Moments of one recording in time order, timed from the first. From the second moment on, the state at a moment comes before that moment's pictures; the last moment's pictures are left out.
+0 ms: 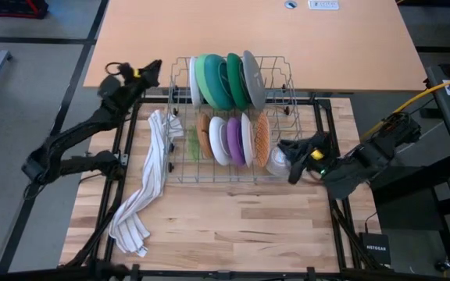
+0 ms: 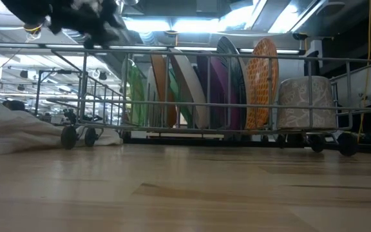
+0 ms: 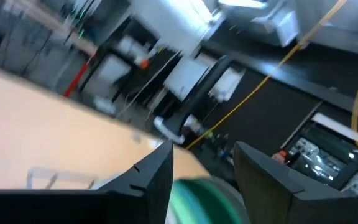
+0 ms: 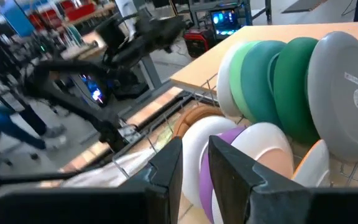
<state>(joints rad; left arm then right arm) 0.93 1.01 0.65 0.56 -0.06 -0.66 0.64 1.24 1.49 -0.92 1.13 0.99</state>
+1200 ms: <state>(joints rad) 0.54 0.09 0.09 0.09 0.33 -0.35 0.64 0.54 0.63 -0.74 1.02 1.51</state>
